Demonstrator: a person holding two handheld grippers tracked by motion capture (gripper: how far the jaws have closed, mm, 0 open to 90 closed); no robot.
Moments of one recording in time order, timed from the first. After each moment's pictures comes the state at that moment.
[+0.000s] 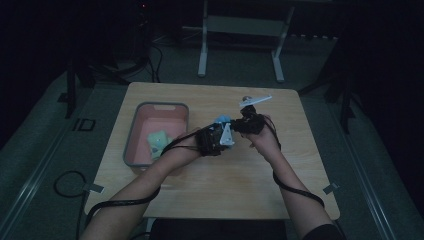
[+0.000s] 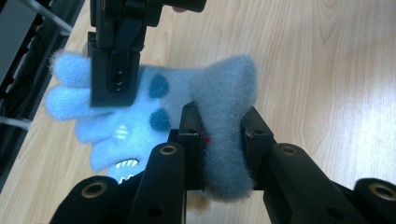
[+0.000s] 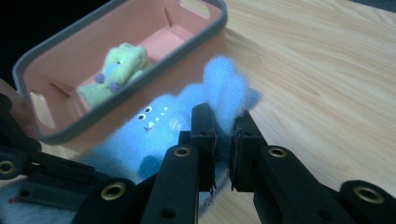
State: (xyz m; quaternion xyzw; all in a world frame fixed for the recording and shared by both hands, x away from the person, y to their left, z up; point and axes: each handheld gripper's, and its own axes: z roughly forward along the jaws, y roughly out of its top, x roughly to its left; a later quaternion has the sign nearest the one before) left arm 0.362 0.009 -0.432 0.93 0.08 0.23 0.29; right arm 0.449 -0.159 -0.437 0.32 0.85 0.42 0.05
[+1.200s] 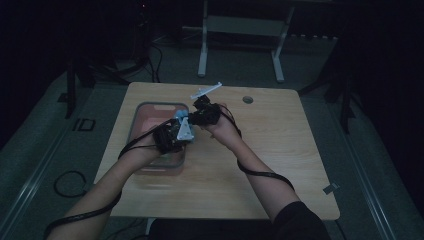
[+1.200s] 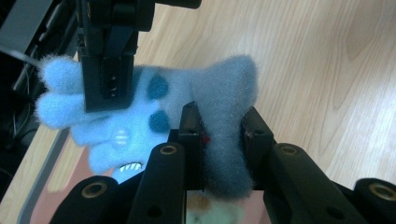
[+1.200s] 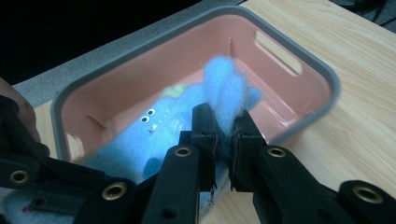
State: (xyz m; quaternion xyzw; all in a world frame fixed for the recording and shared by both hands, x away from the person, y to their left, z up) left arm 0.349 0.113 -0.425 0.92 0.16 0.25 0.25; right arm 0.458 -0.029 -0.424 0.24 0.88 0.41 0.03
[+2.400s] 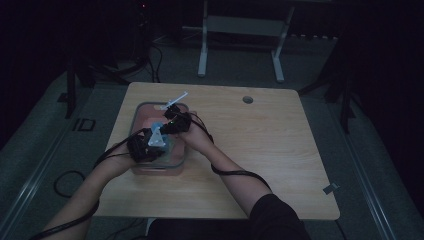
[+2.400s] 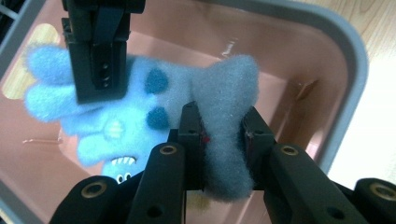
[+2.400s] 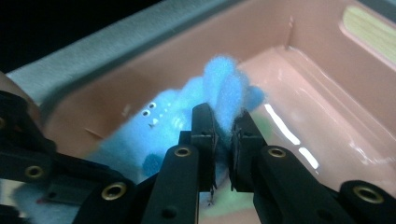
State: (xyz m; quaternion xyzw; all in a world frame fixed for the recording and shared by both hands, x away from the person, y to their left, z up) left arm 0.350 0.179 -0.475 0.93 0.20 0.20 0.23; right arm 0.461 0.049 -0.473 0.23 0.90 0.37 0.00
